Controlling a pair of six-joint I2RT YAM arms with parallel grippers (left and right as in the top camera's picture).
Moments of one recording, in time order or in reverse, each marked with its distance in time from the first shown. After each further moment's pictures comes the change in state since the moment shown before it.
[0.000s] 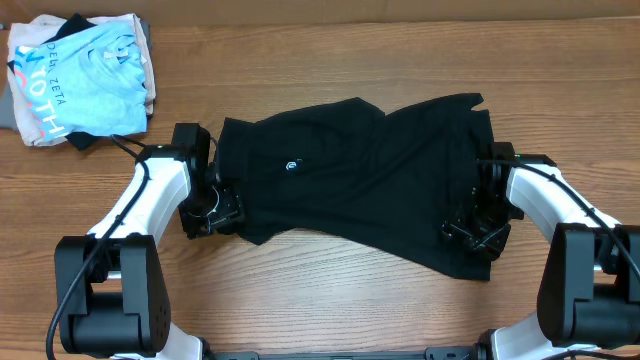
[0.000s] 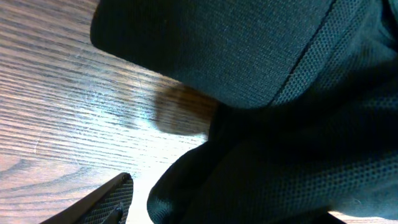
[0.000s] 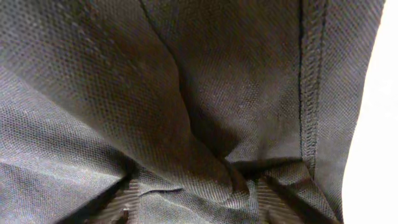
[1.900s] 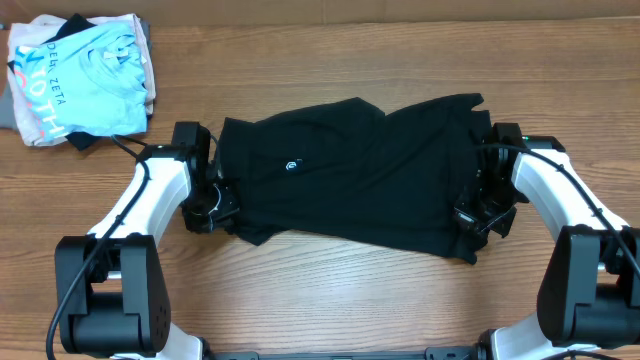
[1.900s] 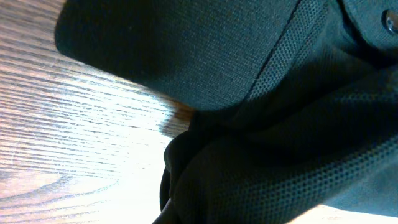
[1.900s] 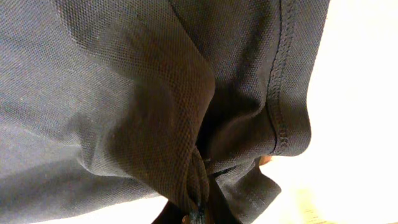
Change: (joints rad) left arm 0.000 0.000 0.000 0.025 0.042 0.000; right arm 0.000 0.000 0.134 -0.091 0.012 0.001
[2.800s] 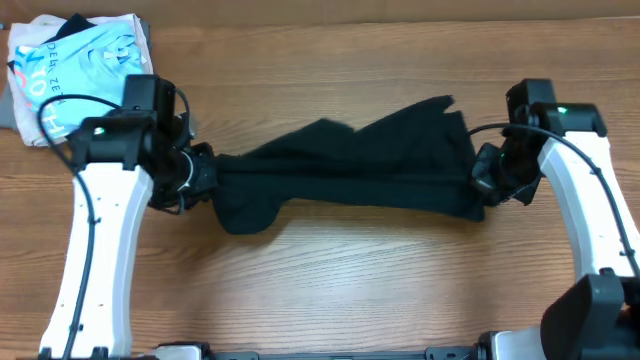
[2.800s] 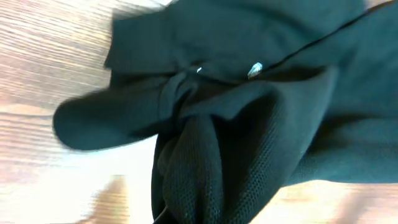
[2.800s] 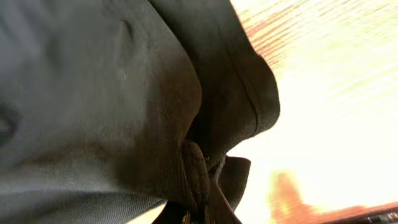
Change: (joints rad) left arm 0.000 -0.258 0.431 -0.441 -0.026 0.027; right arm 0.000 -0.108 0.320 -0.208 0.057 0.000
